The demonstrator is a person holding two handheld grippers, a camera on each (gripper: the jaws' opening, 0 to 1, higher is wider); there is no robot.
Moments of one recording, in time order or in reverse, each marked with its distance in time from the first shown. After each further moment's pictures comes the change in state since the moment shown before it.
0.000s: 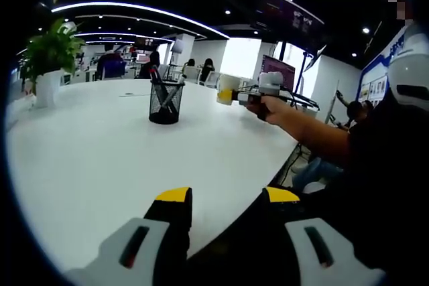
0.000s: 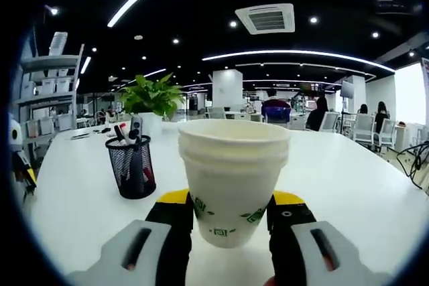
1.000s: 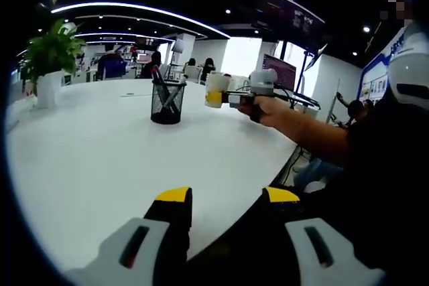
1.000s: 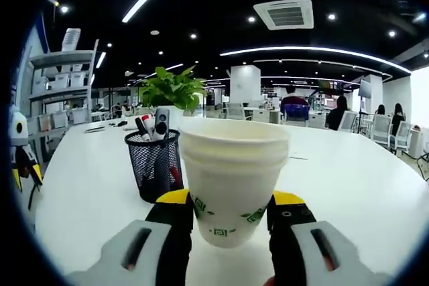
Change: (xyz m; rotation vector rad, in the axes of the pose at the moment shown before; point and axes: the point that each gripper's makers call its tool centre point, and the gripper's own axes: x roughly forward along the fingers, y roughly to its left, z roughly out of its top) left arm -0.001 0.002 0.001 0.006 0.007 0.008; right arm 0.028 0.063 0.003 -0.031 0.015 0.131
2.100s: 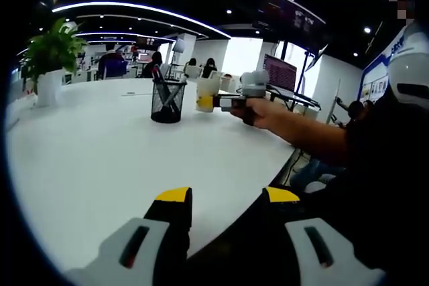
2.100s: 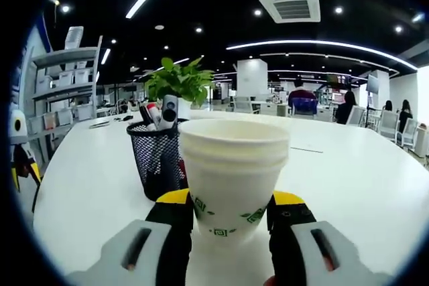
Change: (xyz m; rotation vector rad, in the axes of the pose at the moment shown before) left arm 0.000 0.000 -0.002 -0.007 -0.003 0.004; right arm 0.017 0.031 -0.009 0.000 0.038 0.050
